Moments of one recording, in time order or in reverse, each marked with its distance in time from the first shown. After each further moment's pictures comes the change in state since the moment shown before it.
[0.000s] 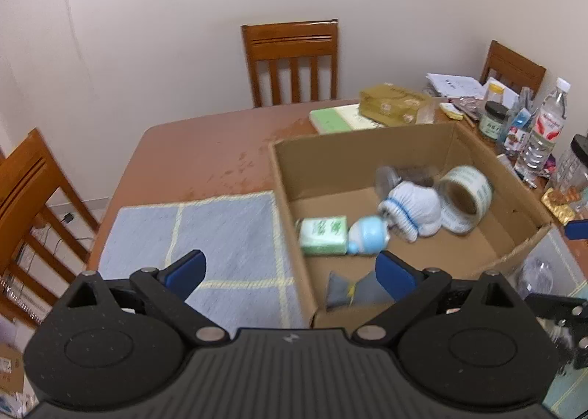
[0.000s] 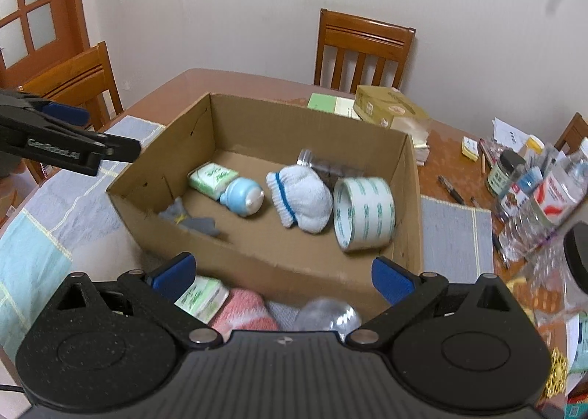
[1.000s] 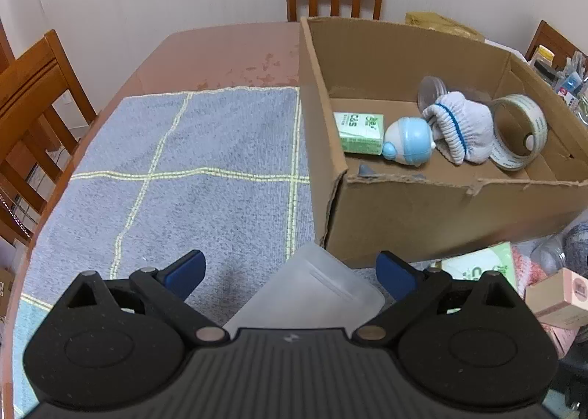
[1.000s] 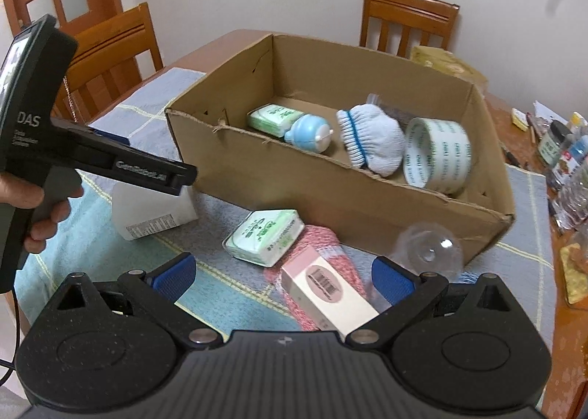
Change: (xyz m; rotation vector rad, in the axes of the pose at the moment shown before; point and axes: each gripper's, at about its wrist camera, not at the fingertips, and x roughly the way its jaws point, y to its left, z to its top) left arm 0.067 -0.006 -0.067 -0.139 0.174 0.065; right arm 0.029 0.043 -0.042 -0.057 0.079 0.121
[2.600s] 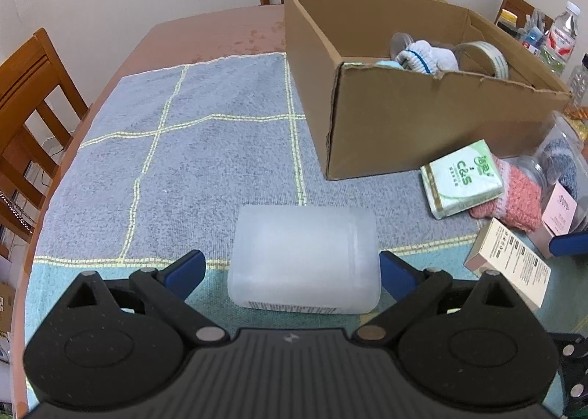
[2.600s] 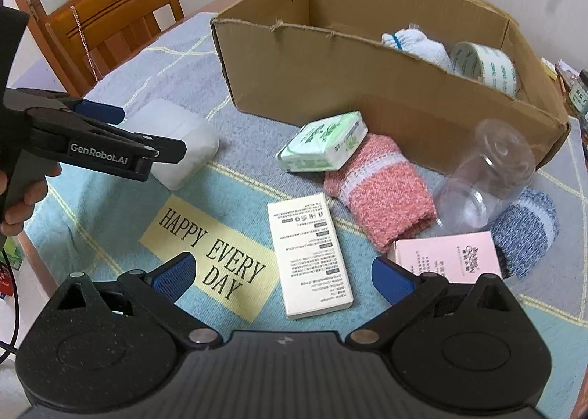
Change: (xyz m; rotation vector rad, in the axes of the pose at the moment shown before) left arm -0.033 0.024 -0.055 0.101 0.026 -0.060; right arm 0.016 0.028 -0.044 0.031 0.143 0.078
